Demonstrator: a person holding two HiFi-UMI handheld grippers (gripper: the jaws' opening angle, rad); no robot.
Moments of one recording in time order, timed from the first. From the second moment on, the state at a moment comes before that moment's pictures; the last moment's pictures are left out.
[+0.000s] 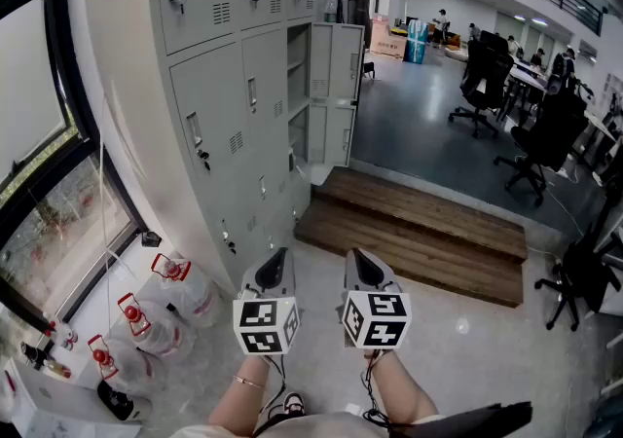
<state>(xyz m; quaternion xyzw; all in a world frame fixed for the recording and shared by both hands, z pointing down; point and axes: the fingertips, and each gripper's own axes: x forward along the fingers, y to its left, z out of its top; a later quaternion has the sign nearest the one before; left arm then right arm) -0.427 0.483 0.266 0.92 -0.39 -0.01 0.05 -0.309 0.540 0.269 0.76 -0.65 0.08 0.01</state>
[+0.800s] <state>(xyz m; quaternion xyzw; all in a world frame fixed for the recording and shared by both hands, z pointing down) -0.426 0.448 0.278 0.92 -0.38 0.01 0.06 -0.292 0.517 0.278 0.77 -0.63 0.09 0.01</state>
